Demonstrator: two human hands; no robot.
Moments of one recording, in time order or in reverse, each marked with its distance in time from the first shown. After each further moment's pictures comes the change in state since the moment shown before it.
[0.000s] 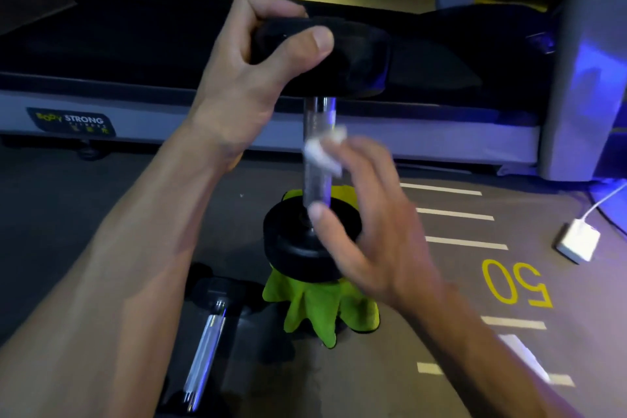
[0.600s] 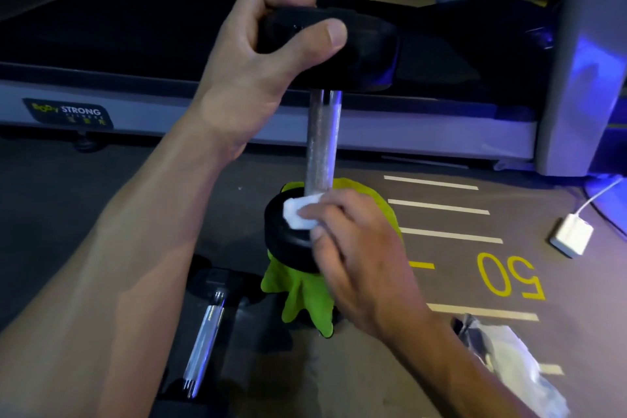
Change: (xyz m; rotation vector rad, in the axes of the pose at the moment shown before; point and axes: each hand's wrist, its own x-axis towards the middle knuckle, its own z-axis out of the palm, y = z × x) left_hand 0.000 0.003 0.005 -0.060 -0.031 0.003; right_hand -0.031 -0.002 0.018 -0.128 -0.106 0.037
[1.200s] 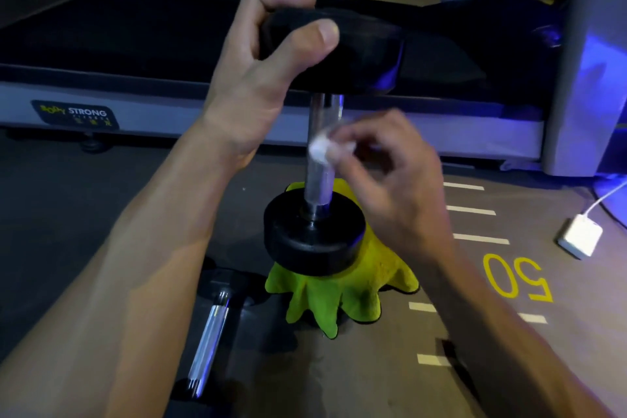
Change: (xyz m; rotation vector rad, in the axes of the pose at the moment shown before) left_hand -0.004 -0.004 0.001 -0.021 0.019 0.004; right_hand 0.059 0.017 -0.024 0.359 0.292 0.020
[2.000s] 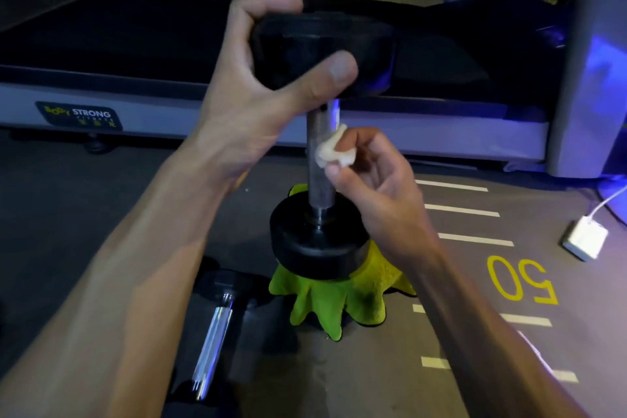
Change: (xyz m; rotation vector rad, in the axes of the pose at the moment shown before) left_hand -0.019 0.007 -0.008 0.042 0.008 -0.014; right_hand -0.007 0.003 0.013 0.581 -0.159 0.363
